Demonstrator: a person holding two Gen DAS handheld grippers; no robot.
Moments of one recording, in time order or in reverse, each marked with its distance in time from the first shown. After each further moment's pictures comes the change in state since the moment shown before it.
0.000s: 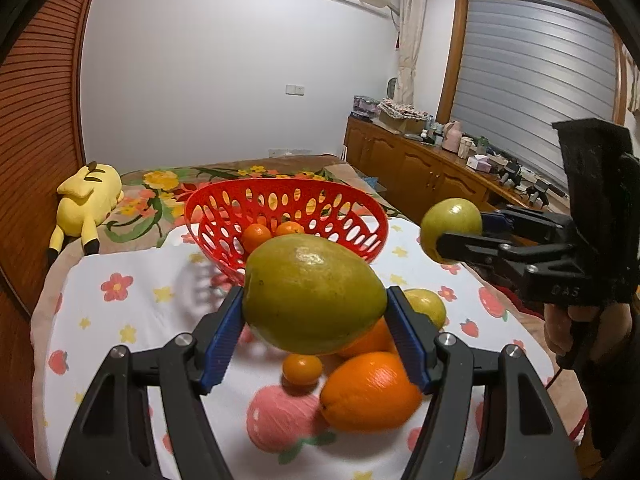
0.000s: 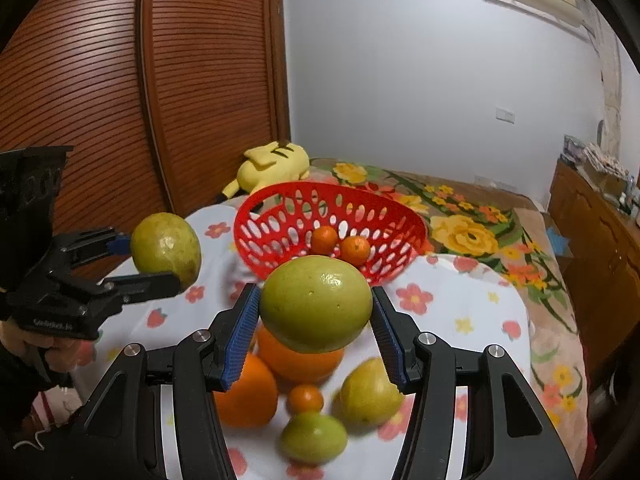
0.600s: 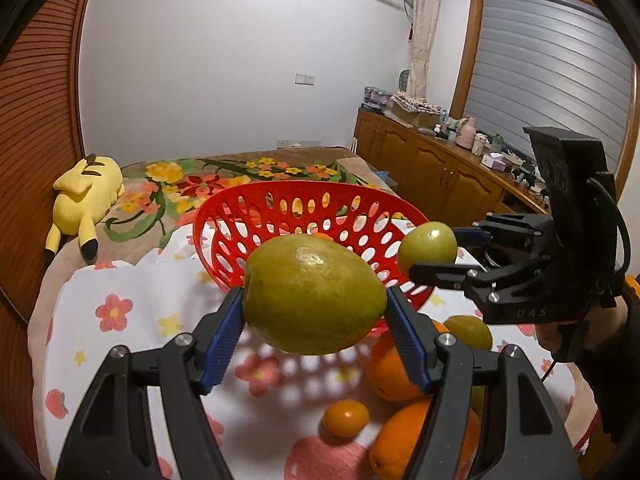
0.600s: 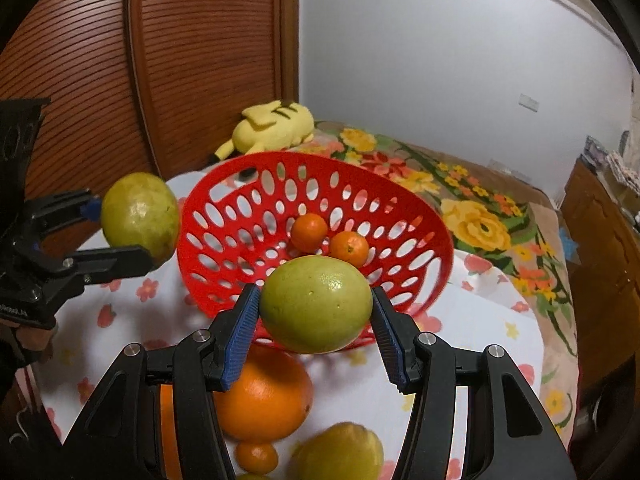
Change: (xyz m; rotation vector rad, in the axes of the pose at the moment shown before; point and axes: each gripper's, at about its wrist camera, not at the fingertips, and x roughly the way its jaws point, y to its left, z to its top) left arm 0.057 0.038 0.028 -0.022 0.040 0.015; right arm 0.094 -0.025 0.021 -0.070 0.161 0.037
